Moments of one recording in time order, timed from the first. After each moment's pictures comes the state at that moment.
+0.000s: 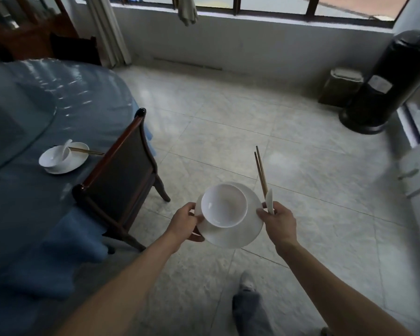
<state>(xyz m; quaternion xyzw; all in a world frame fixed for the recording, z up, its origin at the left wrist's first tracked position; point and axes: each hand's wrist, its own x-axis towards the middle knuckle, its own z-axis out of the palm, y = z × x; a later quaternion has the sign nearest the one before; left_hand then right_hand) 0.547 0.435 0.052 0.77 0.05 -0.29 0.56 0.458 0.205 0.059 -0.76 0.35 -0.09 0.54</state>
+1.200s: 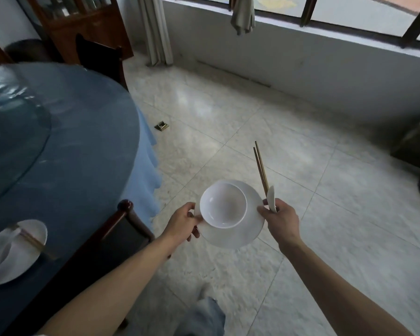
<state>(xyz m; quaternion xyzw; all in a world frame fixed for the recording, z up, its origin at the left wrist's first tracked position) 1.037 0.327 0.043 0.81 0.08 -0.20 0.54 1.011 0.071 0.062 -0.81 0.25 0.00 0.53</state>
